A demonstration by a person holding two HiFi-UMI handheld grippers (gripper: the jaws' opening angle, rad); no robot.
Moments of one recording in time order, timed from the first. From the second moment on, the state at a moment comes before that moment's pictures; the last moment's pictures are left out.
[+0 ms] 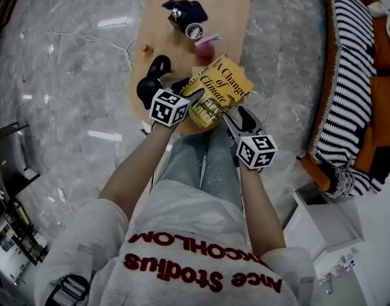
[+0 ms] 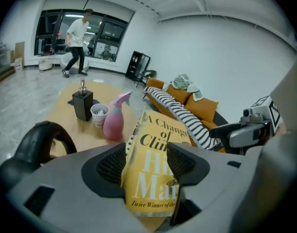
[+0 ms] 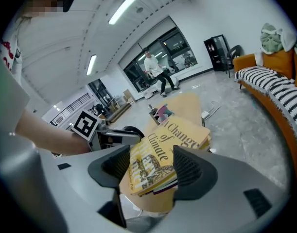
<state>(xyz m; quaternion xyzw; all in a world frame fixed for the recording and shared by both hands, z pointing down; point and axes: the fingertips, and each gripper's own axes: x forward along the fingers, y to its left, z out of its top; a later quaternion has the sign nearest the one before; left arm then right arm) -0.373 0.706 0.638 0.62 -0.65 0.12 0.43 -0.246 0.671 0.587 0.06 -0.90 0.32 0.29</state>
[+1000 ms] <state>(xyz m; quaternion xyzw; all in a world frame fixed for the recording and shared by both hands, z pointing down) -0.293 0.683 0.677 0.69 -0.53 0.16 0.46 -0.217 0.655 0.683 0.00 -0.81 0.54 0.24</state>
